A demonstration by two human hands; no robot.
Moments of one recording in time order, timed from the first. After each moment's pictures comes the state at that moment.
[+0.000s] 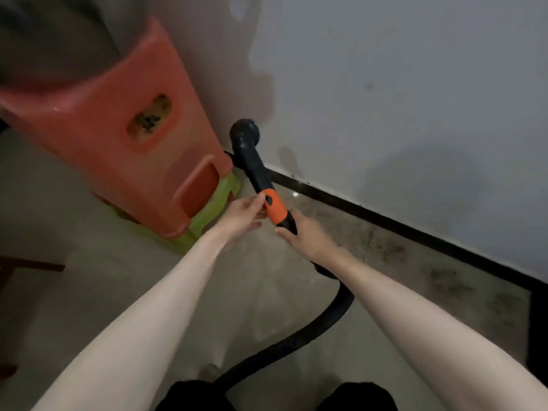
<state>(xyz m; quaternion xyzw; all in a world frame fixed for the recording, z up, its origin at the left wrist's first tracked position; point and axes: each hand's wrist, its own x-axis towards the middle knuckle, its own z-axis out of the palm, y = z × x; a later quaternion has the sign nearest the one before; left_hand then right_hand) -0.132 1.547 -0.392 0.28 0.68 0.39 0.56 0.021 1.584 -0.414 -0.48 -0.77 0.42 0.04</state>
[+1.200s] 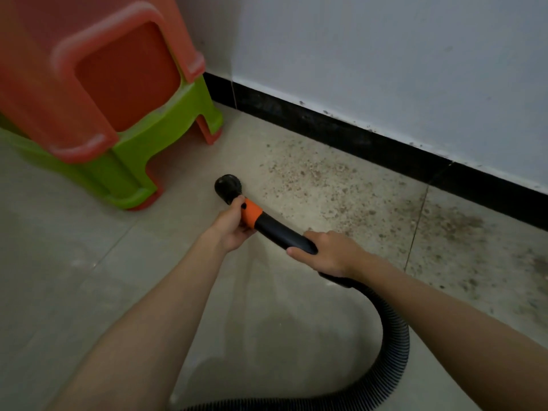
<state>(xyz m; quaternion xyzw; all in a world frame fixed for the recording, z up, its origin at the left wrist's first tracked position) -0.110 1.548 -0.790 -0.06 0.63 0.52 0.58 0.095 1.582 -0.764 -0.39 -0.85 0.33 -0.14</state>
